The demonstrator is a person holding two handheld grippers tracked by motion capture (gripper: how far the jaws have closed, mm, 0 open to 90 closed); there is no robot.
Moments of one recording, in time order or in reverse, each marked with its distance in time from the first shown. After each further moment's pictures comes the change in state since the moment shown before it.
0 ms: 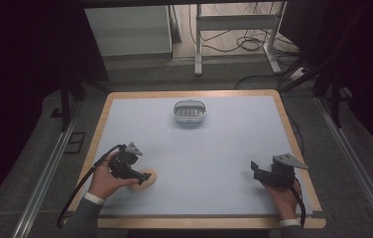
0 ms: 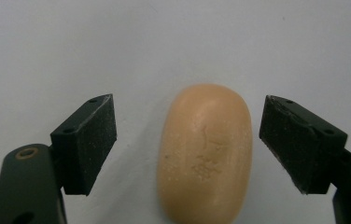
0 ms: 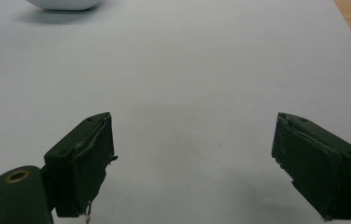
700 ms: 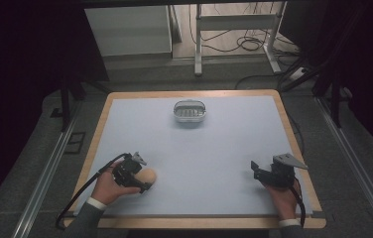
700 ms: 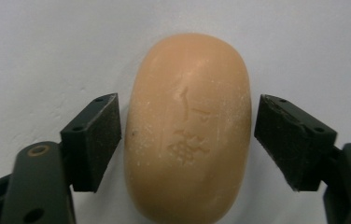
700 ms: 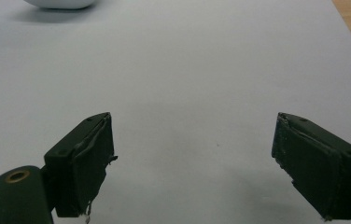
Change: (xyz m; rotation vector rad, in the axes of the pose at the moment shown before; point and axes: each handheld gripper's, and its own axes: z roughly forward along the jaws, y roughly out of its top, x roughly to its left) left arm -0.008 -0.014 0.025 0.102 -0.037 0.023; right arm 0.000 0.000 0.001 0.006 -0.011 0.001
